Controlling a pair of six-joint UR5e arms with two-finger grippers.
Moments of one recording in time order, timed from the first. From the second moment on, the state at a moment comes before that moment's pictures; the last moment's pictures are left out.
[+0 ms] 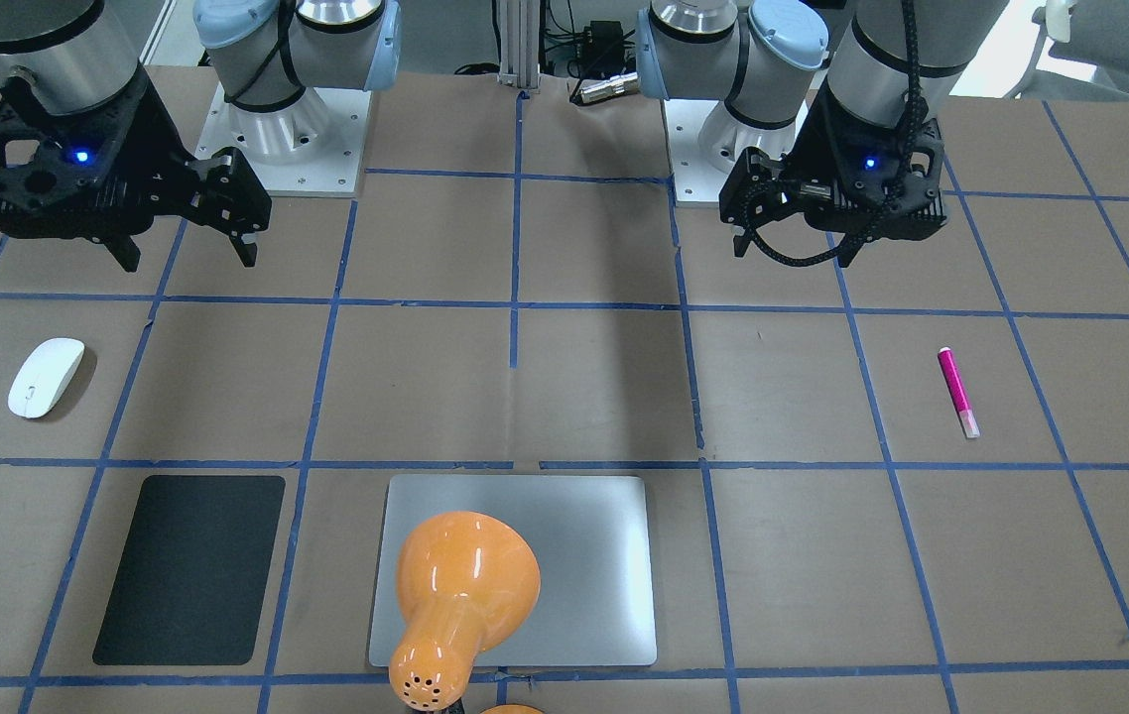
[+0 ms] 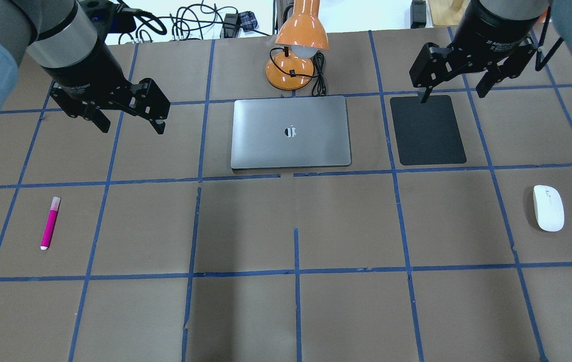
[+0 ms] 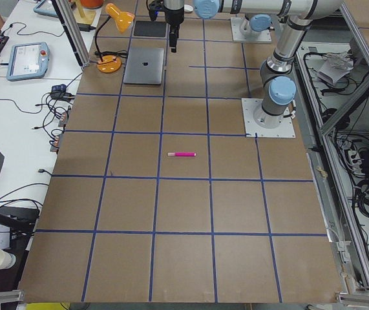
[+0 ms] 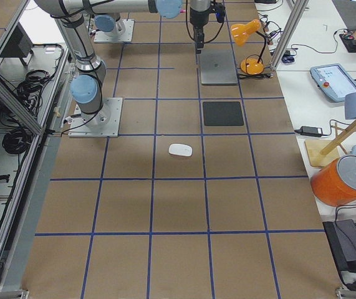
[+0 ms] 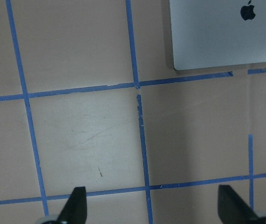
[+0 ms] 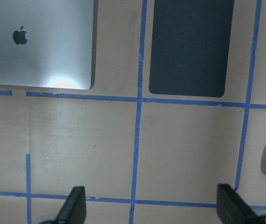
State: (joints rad) left arm -1.56 -1.56 -1.57 -1.59 1.56 0.10; right arm 1.54 -1.55 1.50 -1.56 -1.56 -0.10
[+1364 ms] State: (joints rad) left arm -1.47 -1.55 -1.58 -1.58 1.57 0.10; right arm 1.52 -1.54 1.50 -1.55 -1.56 -0.10
